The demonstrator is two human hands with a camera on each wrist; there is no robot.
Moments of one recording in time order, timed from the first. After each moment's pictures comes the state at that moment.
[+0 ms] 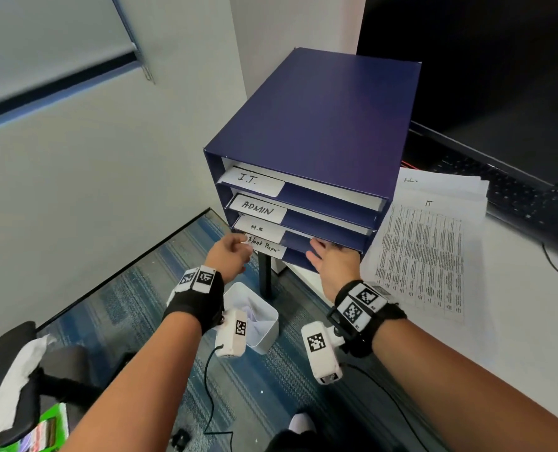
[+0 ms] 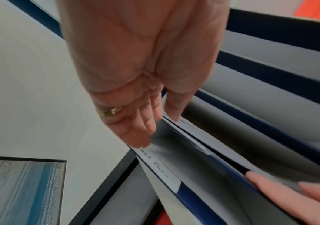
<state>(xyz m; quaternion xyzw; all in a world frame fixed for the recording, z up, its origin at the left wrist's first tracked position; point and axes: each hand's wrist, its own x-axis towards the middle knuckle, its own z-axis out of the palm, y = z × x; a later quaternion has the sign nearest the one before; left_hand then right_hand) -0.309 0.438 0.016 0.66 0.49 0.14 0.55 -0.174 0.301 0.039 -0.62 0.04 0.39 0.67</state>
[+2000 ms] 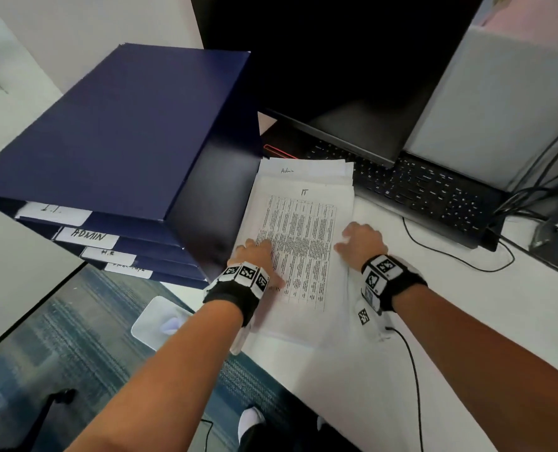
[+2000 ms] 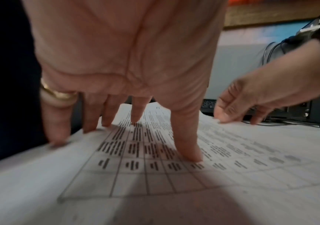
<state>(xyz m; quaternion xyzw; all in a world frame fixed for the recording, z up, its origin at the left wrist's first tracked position) -0.065 0.257 0.008 0.90 0.34 -0.23 0.15 0.074 0.114 0.000 -0.95 -0.19 0.21 0.14</state>
